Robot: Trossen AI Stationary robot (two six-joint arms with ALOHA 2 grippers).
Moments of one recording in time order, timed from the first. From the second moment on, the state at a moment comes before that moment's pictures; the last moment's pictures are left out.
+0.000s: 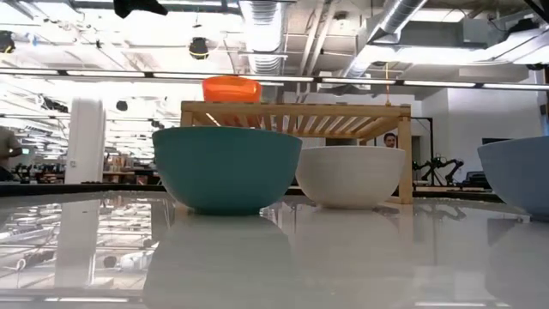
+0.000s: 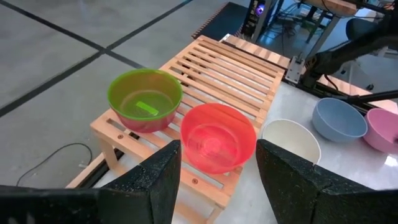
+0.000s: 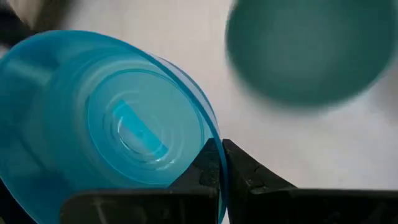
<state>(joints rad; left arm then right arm) 0.81 0.90 1.37 -0.93 0.33 0.00 0.36 2.21 2.35 -1.24 0.12 1.25</state>
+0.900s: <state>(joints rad) 0.81 0.90 1.37 -0.96 0.25 -0.01 -0.27 2.11 2.35 -1.06 0.21 0.83</state>
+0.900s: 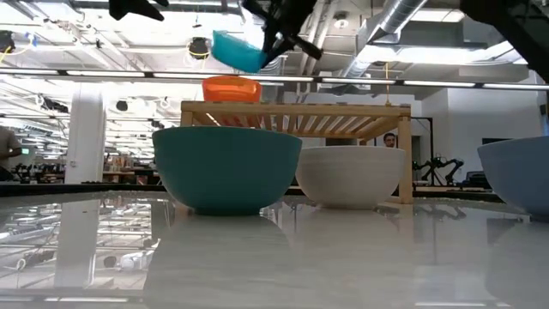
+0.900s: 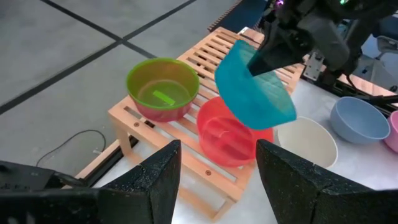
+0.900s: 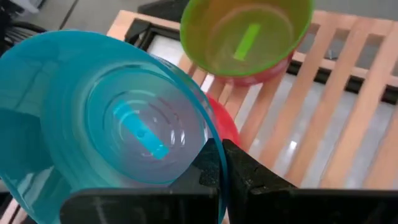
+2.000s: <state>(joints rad) 0.81 0.90 1.37 -0.96 0.22 -0.01 -0.32 2.12 2.35 -1.03 0.11 0.79</state>
